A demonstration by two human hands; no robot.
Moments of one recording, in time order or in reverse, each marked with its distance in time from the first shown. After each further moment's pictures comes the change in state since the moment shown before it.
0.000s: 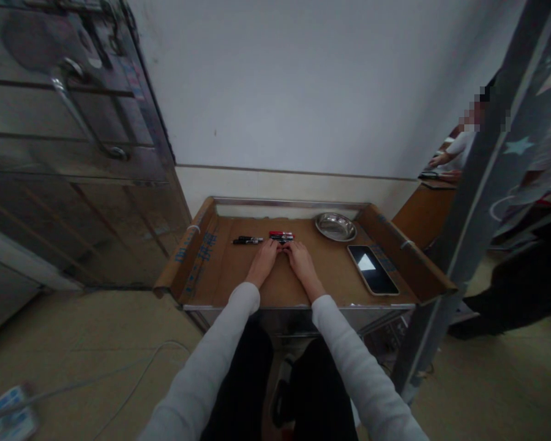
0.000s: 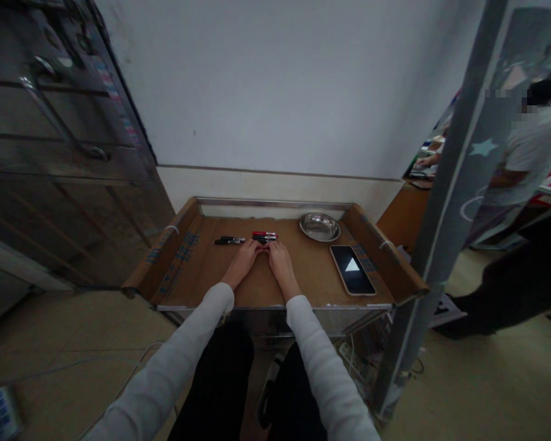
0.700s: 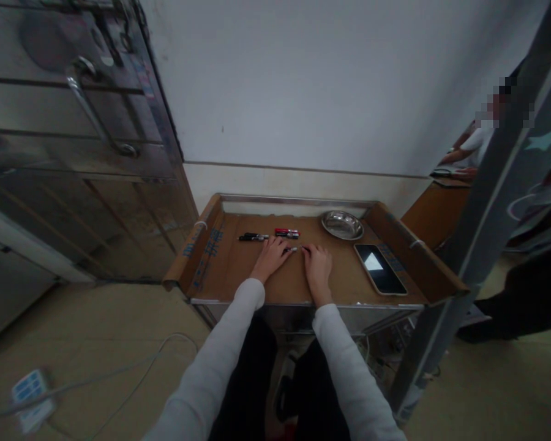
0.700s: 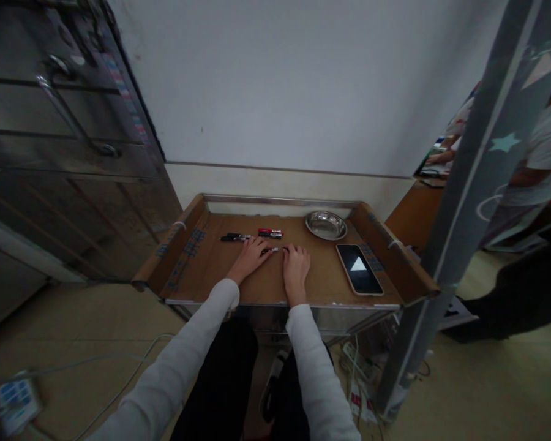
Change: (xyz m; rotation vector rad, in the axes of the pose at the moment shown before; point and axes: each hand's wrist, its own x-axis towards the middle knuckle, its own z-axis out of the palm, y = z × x) left_hand -0.007 0.008 -0.008 0.240 -0.078 0.096; right_hand -0.027 -0.007 -0.017 -0.257 0.189 0.318
